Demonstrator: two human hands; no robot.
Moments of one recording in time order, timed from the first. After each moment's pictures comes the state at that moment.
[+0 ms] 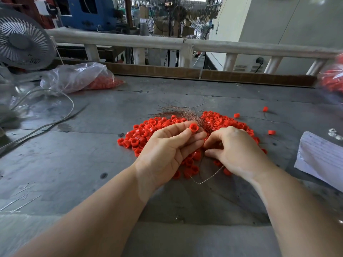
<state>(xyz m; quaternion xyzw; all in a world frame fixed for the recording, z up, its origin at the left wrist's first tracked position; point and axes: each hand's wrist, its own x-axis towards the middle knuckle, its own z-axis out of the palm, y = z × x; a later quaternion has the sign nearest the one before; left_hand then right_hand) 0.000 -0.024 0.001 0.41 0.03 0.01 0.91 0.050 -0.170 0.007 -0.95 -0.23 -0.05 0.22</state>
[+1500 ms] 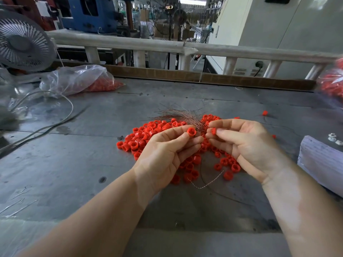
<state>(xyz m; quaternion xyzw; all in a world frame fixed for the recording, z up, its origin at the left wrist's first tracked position) 0.003 -0.021 -0.003 0.42 0.03 0.01 0.91 0.052 -0.172 0.024 -0.64 -0.11 0.12 0.75</state>
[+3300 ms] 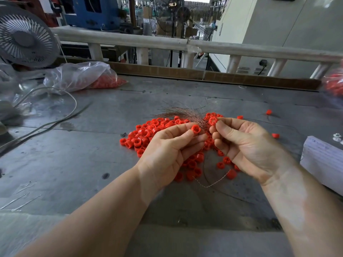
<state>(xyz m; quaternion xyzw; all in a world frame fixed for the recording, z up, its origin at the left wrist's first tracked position) 0.000 -0.023 0.001 0.42 0.03 0.02 0.90 0.049 -0.165 0.025 -0.55 -0.10 0.19 0.81</state>
